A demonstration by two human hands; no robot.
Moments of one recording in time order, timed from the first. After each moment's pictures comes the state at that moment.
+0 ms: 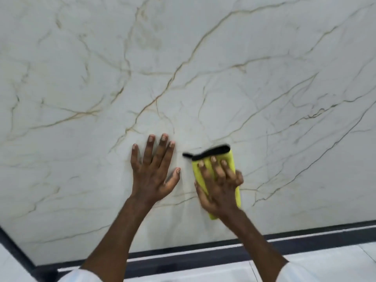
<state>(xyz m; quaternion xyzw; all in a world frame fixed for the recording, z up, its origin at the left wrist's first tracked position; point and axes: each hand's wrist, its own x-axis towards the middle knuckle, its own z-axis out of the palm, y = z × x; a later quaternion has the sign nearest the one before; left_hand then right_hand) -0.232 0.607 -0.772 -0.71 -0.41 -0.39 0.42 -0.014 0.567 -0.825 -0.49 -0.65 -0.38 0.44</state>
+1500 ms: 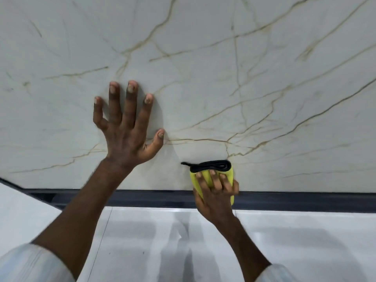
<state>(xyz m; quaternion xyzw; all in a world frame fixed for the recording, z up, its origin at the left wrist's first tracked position) -0.126 0.607 -0.836 -0.69 -0.41 -0.35 0.47 0.092 0.545 -1.043 -0.55 -0.67 -0.27 0.42</state>
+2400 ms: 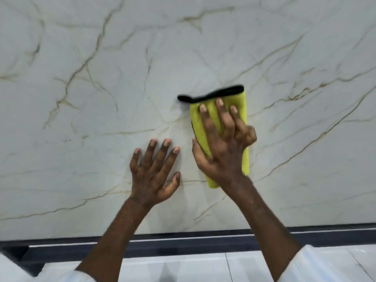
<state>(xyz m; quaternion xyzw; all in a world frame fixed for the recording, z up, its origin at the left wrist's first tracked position) -0.121 0.604 -0.837 -0.70 -0.39 -0.40 0.44 0.085 0.577 -0.746 -0.47 -0.63 -0.37 0.50</state>
